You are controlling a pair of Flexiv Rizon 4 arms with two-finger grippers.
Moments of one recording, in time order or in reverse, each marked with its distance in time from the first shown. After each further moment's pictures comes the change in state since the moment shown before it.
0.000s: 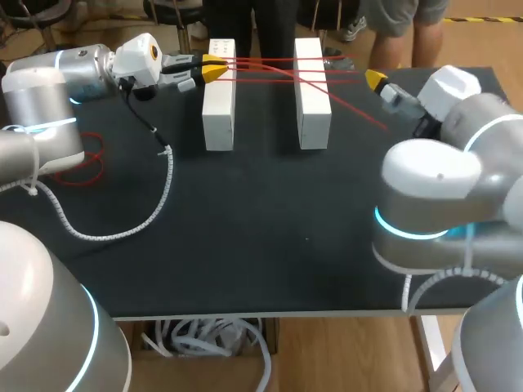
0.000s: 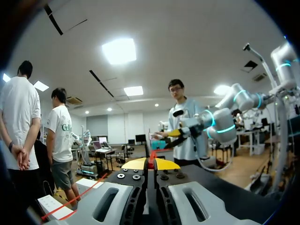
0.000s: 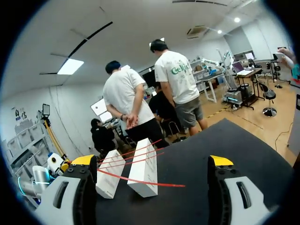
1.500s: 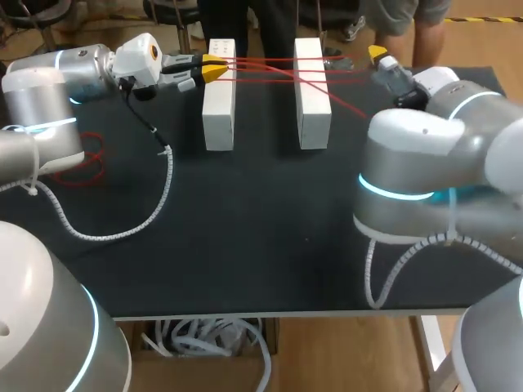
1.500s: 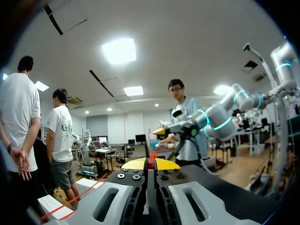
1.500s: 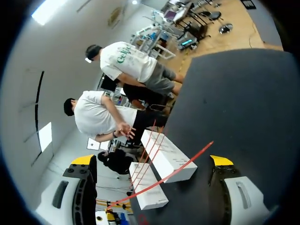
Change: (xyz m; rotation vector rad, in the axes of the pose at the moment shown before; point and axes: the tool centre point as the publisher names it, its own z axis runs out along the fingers) left arm 0.000 0.000 0.000 0.000 0.000 0.000; right arm 0.014 -0.025 0.036 0.156 -0.136 0.806
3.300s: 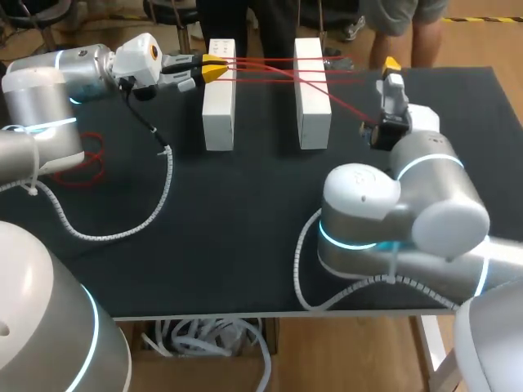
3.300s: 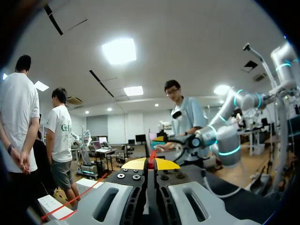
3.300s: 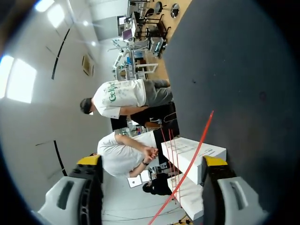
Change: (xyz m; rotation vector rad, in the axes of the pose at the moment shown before) left arm 0.000 0.000 0.000 0.000 0.000 0.000; right arm -0.013 -0.005 0.026 -0.187 0.195 0.530
